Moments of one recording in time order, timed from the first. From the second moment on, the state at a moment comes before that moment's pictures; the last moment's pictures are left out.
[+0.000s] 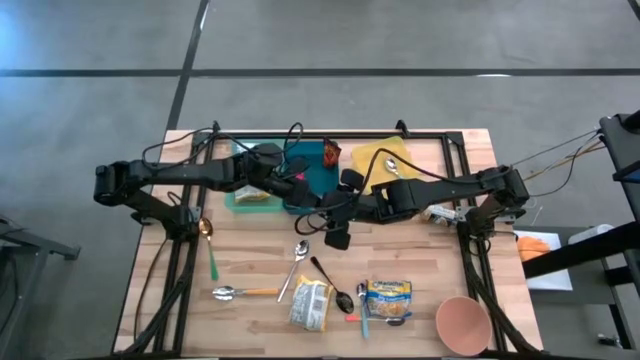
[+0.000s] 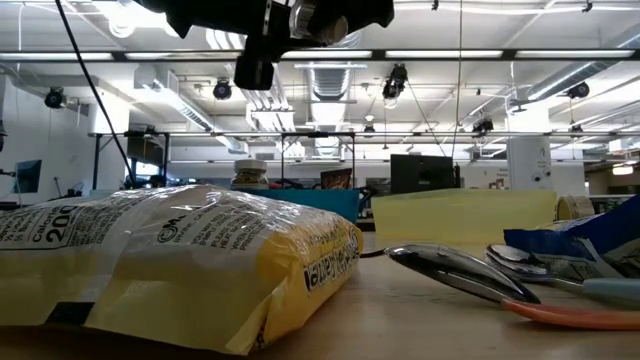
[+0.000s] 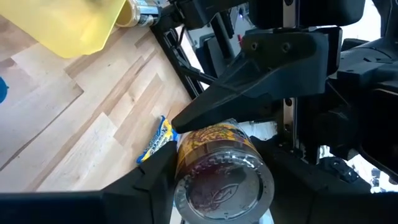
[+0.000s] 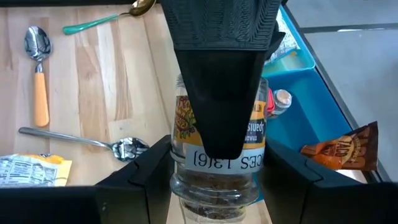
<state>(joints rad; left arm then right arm) 0.19 1.40 1.01 0.03 0.47 -1.04 0.17 1.73 1.66 -0.75 0.42 0.23</state>
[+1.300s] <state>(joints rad) 0.26 1.23 1.01 0.09 0.43 -0.92 0.21 1.56 1.65 -0.62 0.53 0.39</state>
